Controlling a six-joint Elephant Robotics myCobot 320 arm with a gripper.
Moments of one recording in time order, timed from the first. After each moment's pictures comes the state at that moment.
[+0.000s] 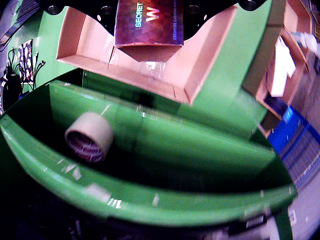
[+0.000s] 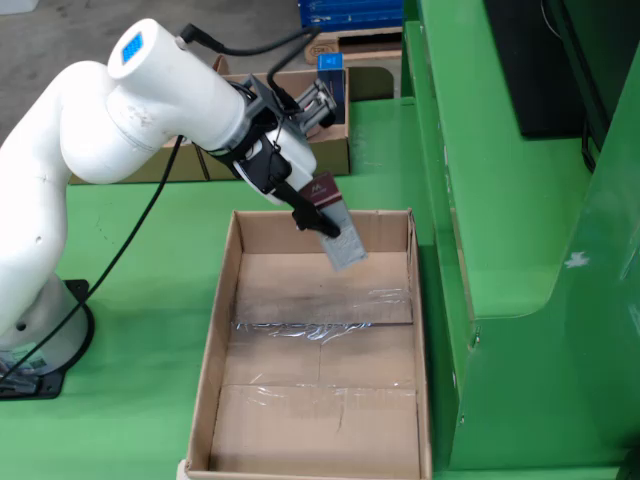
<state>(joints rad) 0.24 -0.80 -0.03 -0.11 1.61 -0.06</state>
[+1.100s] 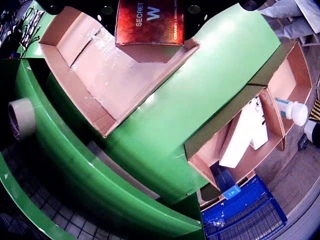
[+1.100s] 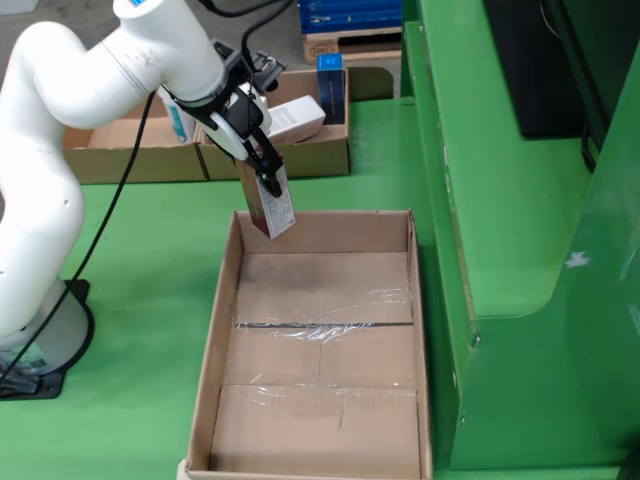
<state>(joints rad) 0.54 -0.81 0.20 -0.63 1.61 -0.22</state>
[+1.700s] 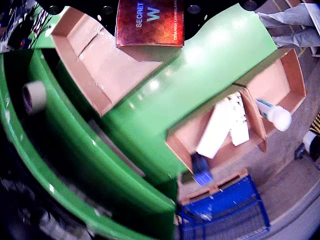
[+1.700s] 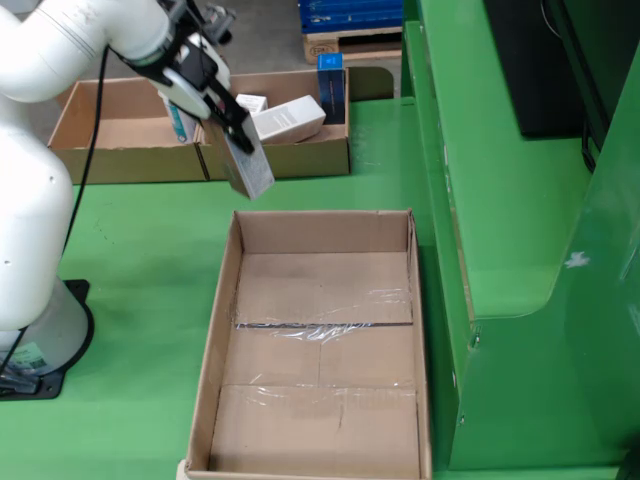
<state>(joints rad) 0.73 -0.65 0.31 -0.82 1.55 -0.17</state>
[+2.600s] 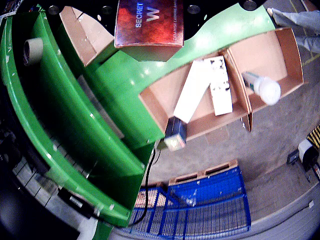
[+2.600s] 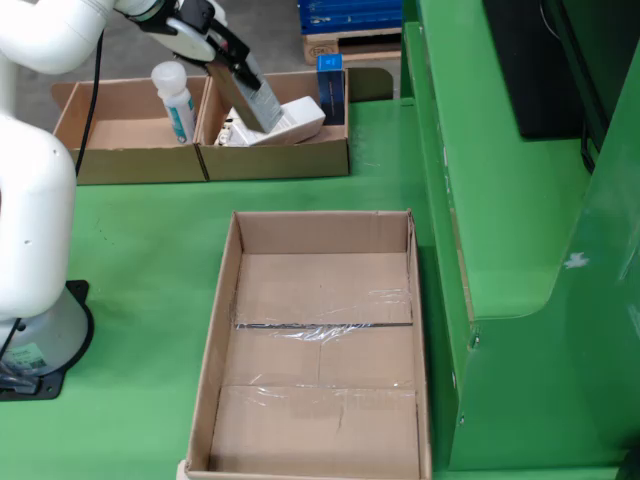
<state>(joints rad) 1.00 -0.61 -0.02 -0.40 1.43 -0.08</state>
